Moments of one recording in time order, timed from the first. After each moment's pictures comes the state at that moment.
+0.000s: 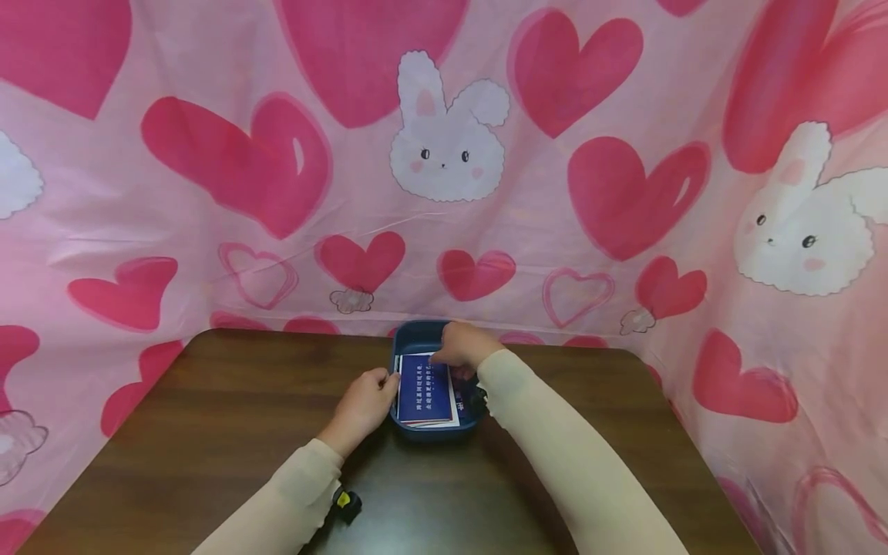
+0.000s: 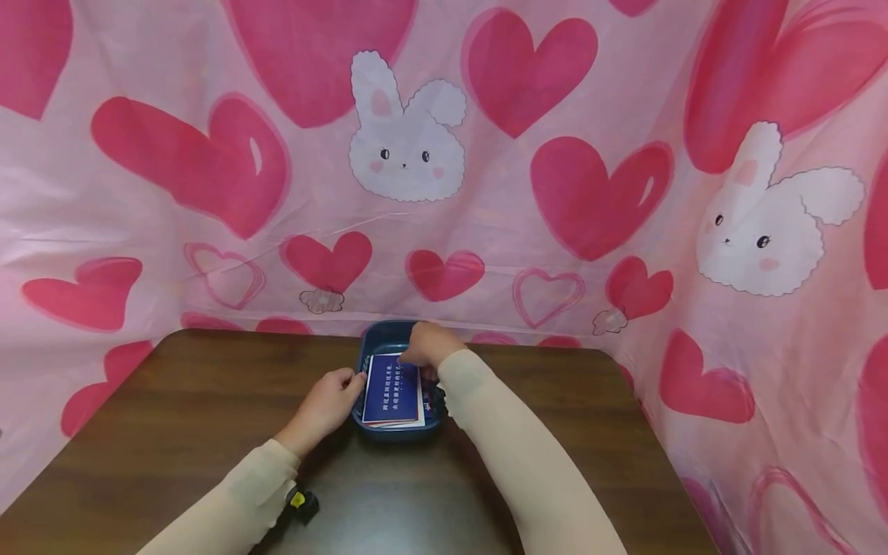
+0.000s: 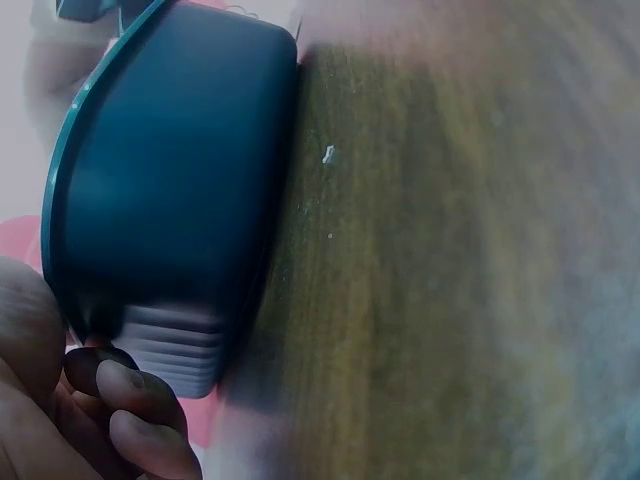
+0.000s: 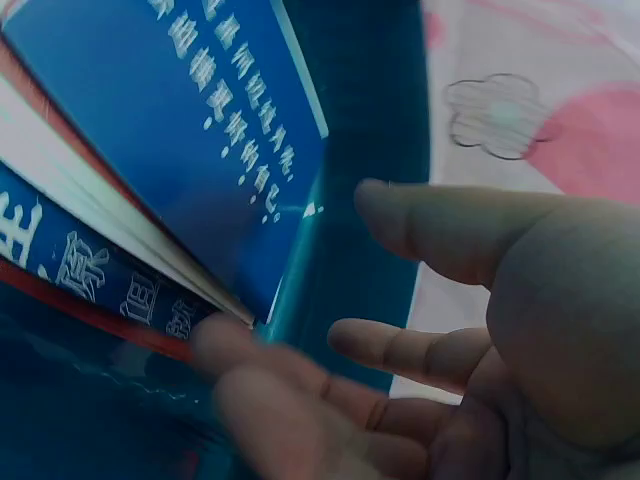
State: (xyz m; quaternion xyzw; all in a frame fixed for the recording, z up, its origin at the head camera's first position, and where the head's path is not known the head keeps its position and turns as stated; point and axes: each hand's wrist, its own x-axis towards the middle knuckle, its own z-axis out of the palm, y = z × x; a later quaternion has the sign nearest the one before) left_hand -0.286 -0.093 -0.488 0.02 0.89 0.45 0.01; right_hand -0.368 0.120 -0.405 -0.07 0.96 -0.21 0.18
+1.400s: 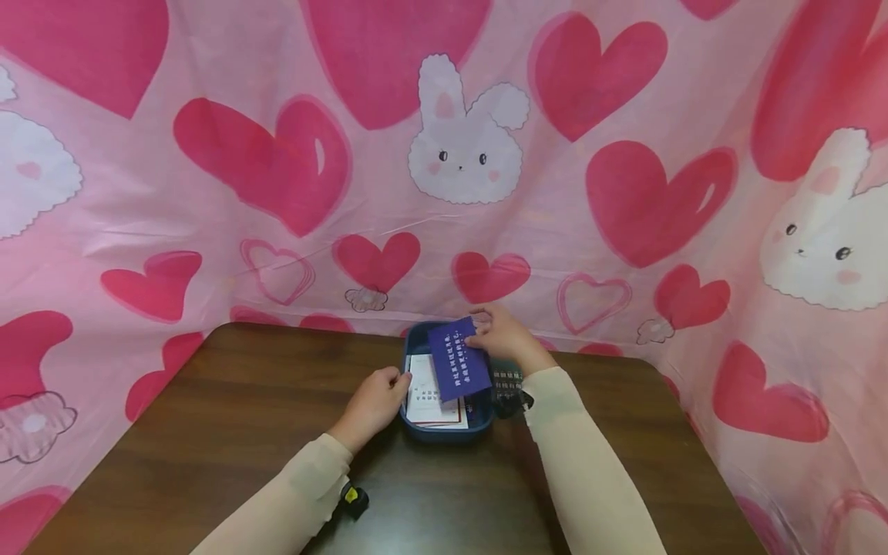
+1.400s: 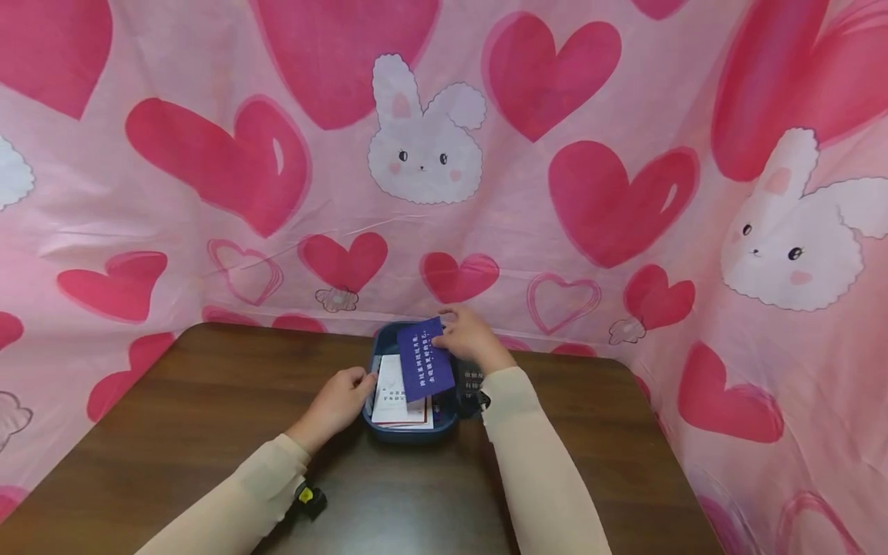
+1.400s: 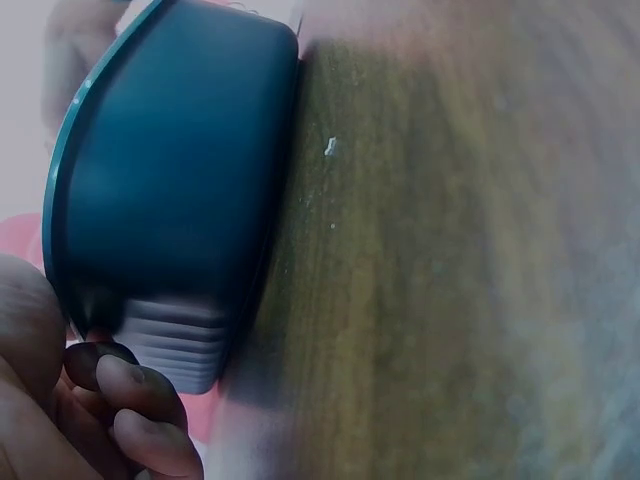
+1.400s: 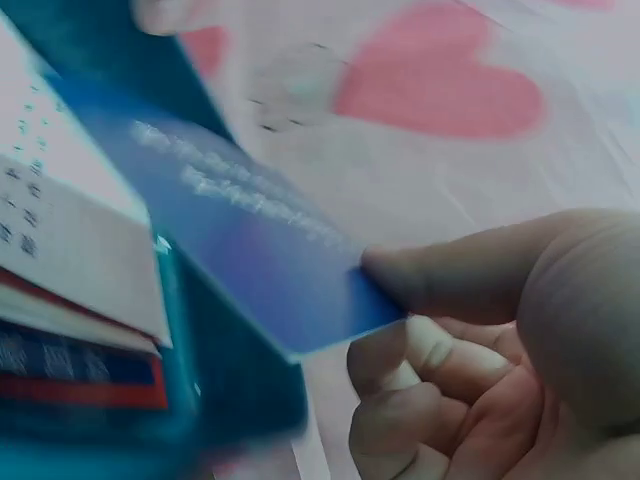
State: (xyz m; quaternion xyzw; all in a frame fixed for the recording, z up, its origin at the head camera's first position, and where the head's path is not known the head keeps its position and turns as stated) left_hand -0.285 -0.094 -0.488 0.02 0.89 0.46 0.02; right_hand -0.367 0.170 -0.397 -0.09 0.90 -0.41 0.07
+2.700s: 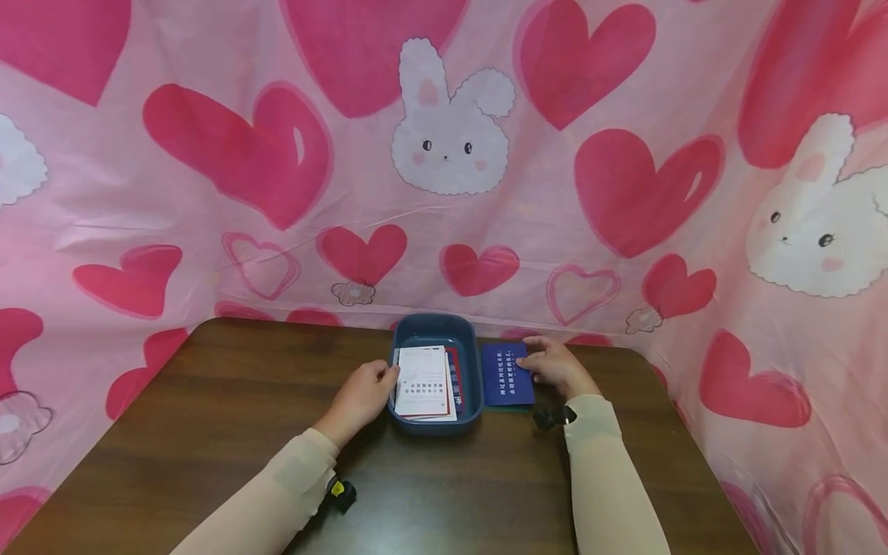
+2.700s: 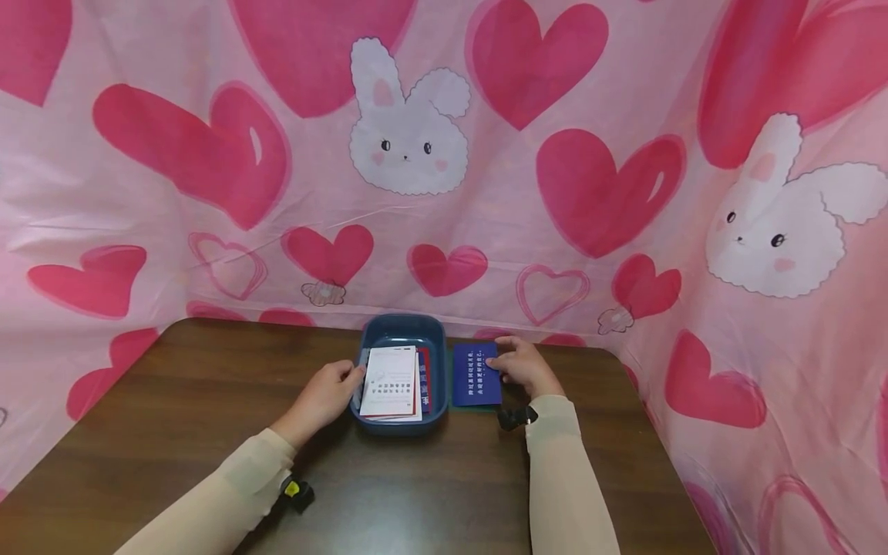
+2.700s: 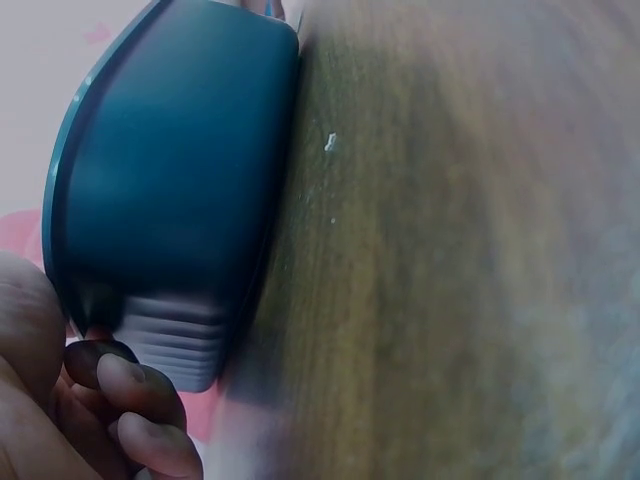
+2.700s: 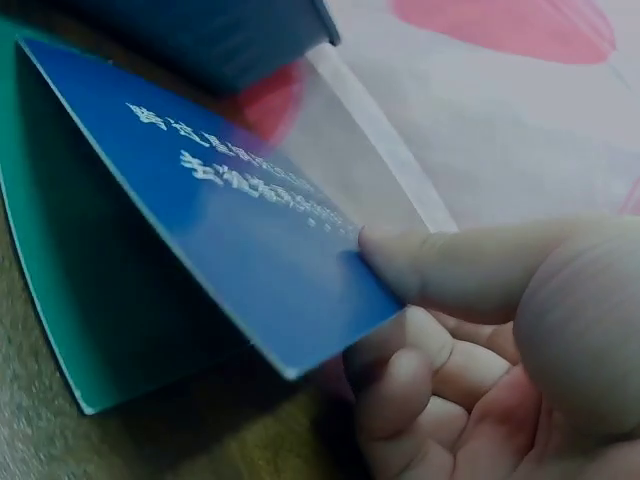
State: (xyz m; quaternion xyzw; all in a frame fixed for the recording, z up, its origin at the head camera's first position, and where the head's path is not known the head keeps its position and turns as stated) left_hand -0.289 -0.095 -0.488 0.02 0.89 0.46 0.04; right_hand -0.361 0.302 -0.479 0.07 0.85 -0.51 0.12
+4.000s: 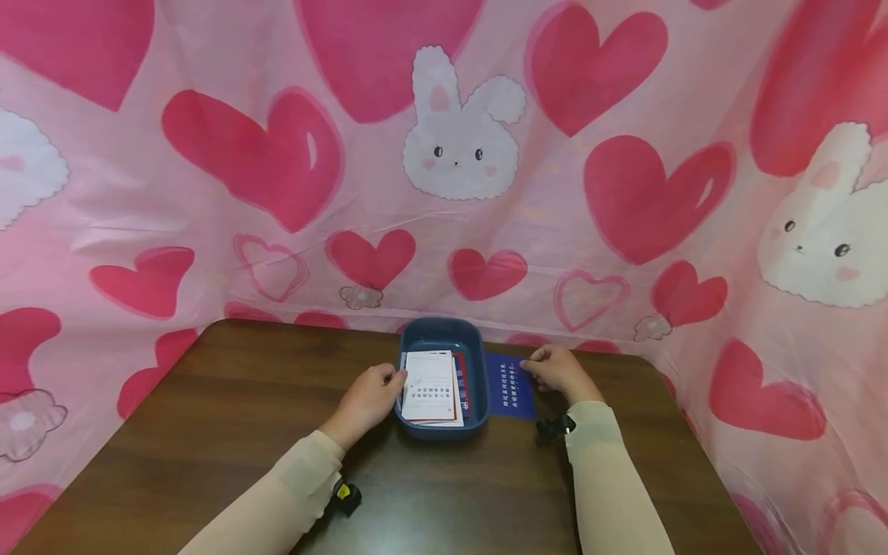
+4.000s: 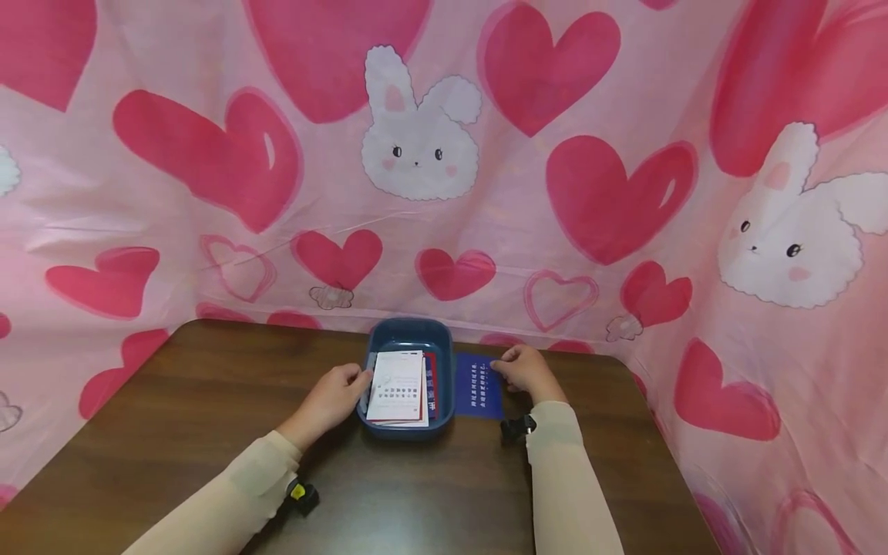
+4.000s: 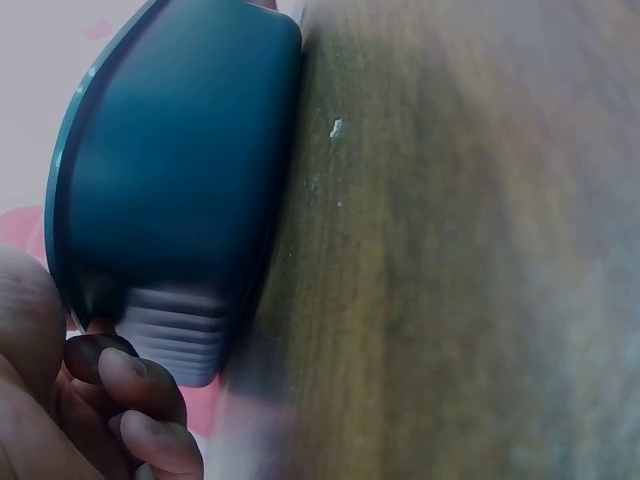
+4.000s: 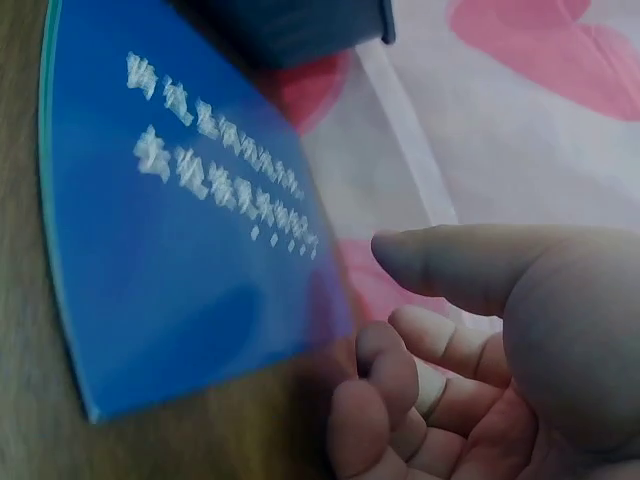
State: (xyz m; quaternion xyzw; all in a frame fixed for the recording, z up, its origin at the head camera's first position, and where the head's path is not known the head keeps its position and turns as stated) left_hand -0.290 -0.096 -0.489 0.02 0.89 0.45 0.03; right_hand -0.361 0.288 -0.478 0.06 0.90 -0.43 0.06
